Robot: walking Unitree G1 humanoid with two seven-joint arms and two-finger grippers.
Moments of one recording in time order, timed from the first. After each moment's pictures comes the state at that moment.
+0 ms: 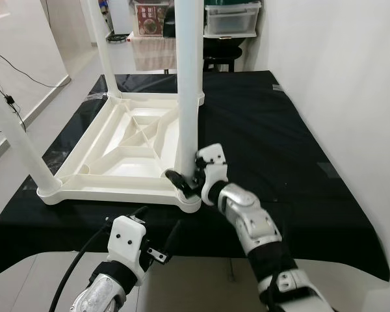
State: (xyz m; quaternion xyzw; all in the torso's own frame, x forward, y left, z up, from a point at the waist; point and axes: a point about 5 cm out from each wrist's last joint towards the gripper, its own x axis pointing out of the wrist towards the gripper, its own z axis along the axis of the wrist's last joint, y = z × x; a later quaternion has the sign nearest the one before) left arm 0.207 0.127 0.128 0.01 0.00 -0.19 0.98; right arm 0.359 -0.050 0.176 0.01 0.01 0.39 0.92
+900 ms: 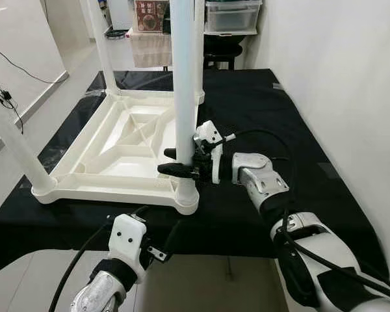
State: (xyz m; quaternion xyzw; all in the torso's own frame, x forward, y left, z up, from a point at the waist) left arm 0.209 0.126 0.124 0.00 0.01 -0.19 0.98; right arm 0.373 -0.072 0.195 -0.06 0.00 0.59 0.80
